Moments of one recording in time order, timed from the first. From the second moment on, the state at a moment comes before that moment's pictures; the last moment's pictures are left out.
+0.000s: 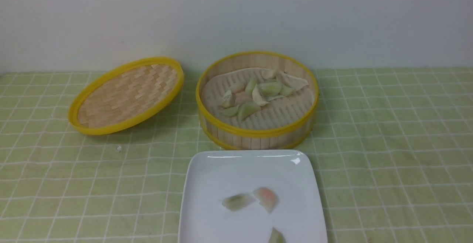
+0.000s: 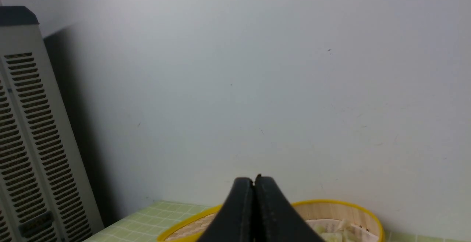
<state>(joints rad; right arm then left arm) 0.72 -0.02 -0.55 -0.36 0.56 0.55 -0.58 0.36 -0.74 -0.03 0.51 -0.12</state>
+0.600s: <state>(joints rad) 0.72 -0.02 -0.55 -0.36 0.56 0.55 -0.48 0.28 -0.60 0.00 0.44 -0.05</state>
